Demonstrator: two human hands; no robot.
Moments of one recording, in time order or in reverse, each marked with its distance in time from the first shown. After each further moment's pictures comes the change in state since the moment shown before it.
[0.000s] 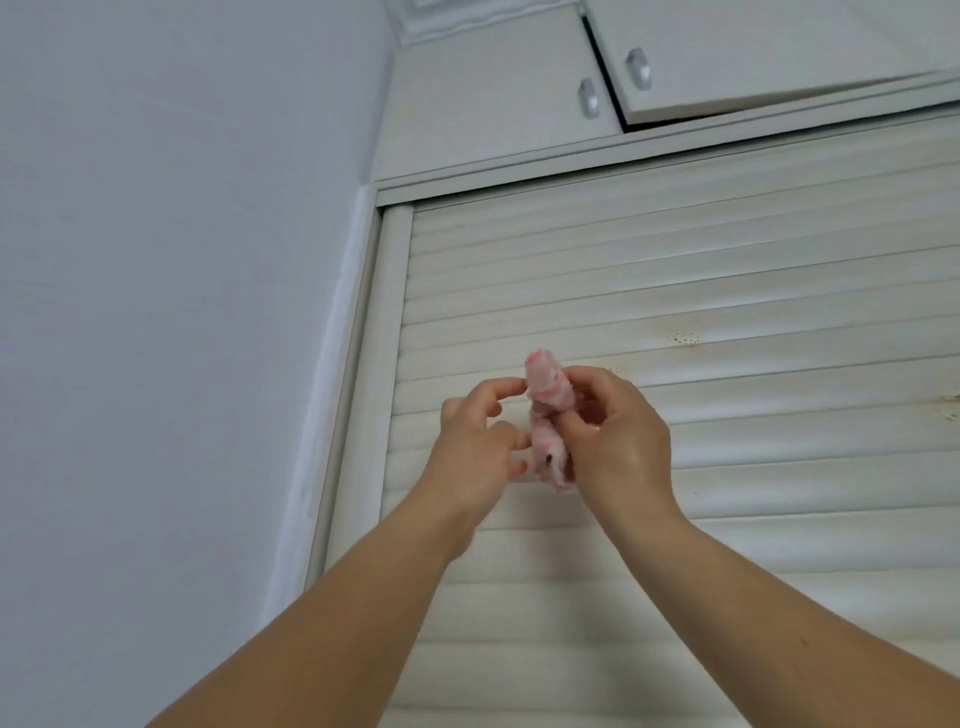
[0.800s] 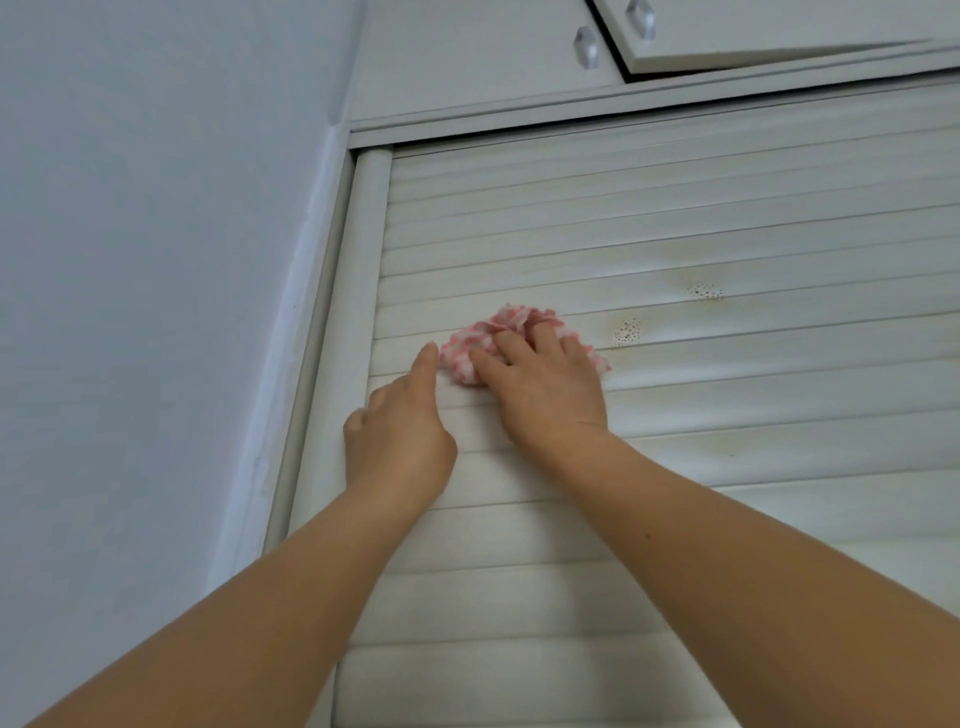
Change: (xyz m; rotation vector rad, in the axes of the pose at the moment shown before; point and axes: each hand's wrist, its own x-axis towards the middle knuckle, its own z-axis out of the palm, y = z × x) left_hand 0.049 -0.079 -0.038 0.886 0.241 0.153; right_hand 0.038 0.050 0.063 -1.309 -0.333 -0.494
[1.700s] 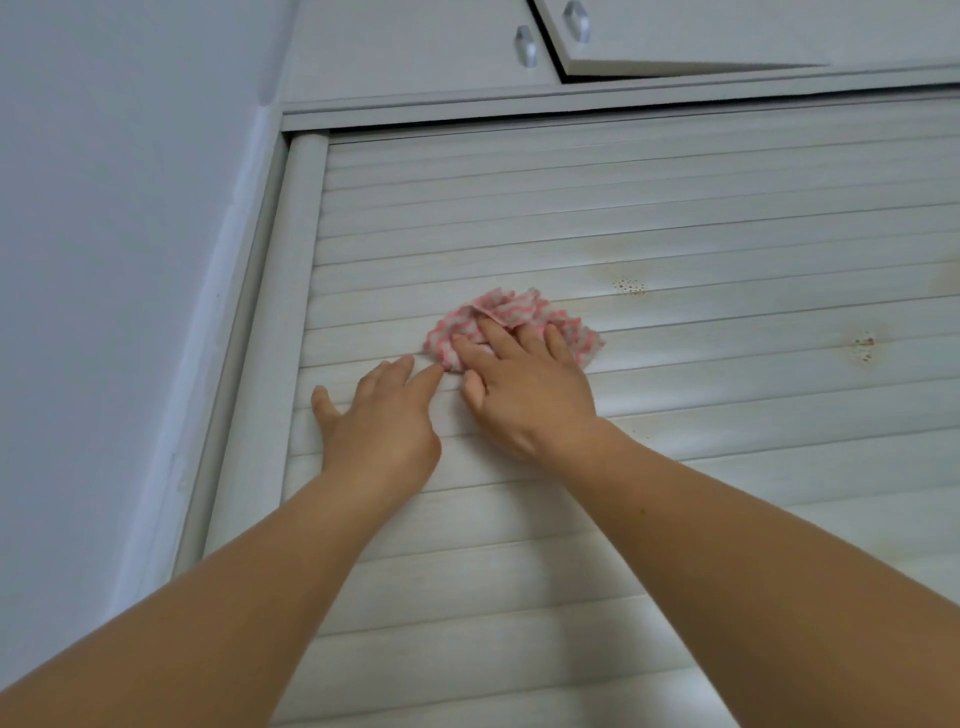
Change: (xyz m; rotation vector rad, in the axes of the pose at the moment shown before) left_hand -0.005 0.030 0.012 0.224 -0.153 0.140; right_hand -0.021 0.034 -0.004 0.150 -0.182 0.125
